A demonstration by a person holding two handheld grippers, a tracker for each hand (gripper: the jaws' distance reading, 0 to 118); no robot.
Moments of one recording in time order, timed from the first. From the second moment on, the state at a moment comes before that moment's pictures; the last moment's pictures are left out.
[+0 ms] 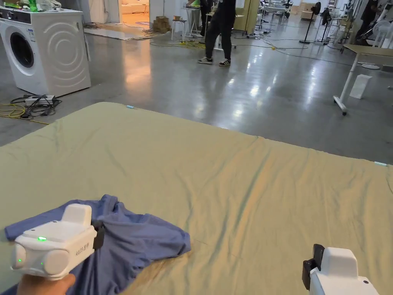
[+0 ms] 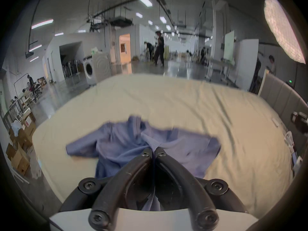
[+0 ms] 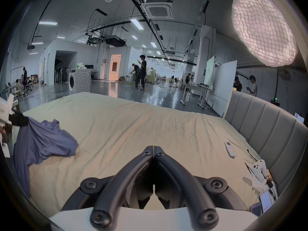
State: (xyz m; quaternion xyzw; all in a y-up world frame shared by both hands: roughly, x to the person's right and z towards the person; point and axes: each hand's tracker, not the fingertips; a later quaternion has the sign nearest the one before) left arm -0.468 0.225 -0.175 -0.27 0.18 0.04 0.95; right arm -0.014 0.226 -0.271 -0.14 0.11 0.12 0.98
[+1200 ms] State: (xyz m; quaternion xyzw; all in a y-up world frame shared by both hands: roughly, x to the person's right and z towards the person) left arm -0.033 0.217 -0.267 -0.27 -0.29 -0.03 0.92; right arm 0.180 0.274 -0.228 -0.09 -0.07 0.09 0.99
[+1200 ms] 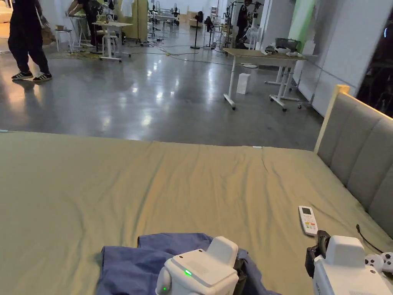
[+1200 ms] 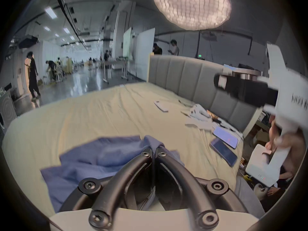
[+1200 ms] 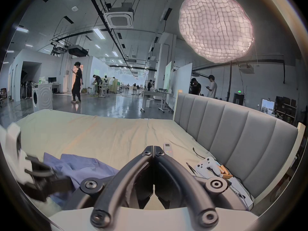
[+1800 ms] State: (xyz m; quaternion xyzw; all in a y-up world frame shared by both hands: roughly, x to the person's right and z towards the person) left arm -0.180 0.265 -0.236 -0.12 -0.06 -0.01 0.99; right arm 0.138 0.283 -0.237 -0.08 -0.01 0.08 0.99
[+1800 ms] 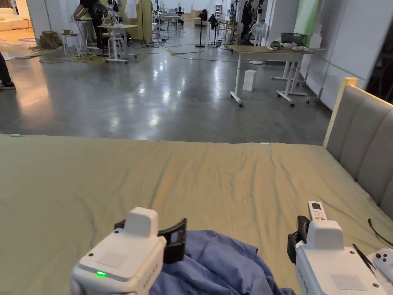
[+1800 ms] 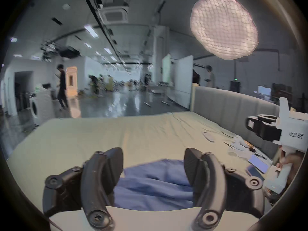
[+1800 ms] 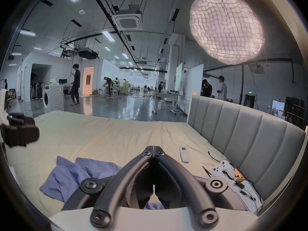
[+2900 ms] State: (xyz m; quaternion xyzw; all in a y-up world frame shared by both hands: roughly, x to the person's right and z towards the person) left arm -0.322 0.153 -0.406 -0.42 0.02 0.13 0.90; right arm 0.130 0.255 -0.260 -0.11 -0.01 0.09 0.99
